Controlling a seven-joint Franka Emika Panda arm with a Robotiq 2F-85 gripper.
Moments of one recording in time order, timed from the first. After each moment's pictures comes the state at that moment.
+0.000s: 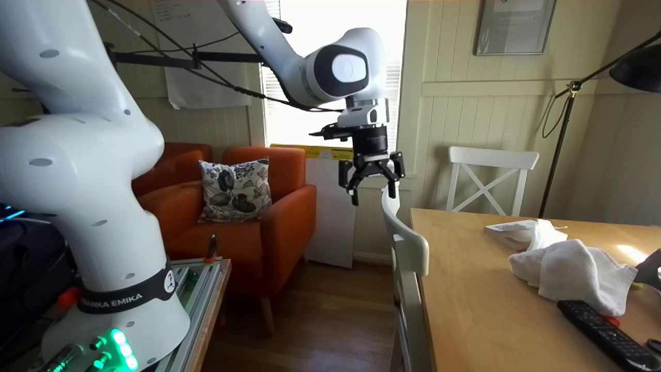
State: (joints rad) arm -0.02 -0.15 0.32 -2.48 -0.15 2.41 1.84
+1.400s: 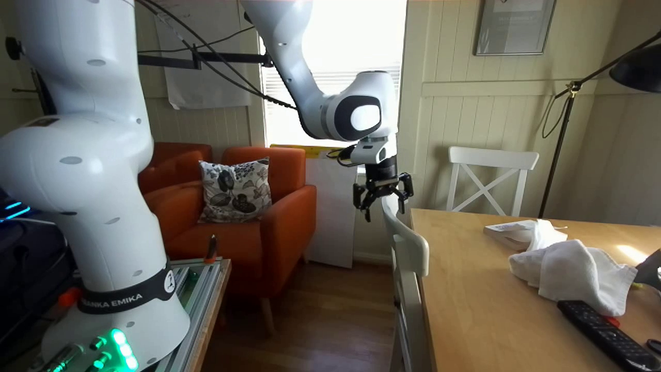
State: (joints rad) arm 0.16 0.13 0.17 -2.40 -0.13 2.70 1.96
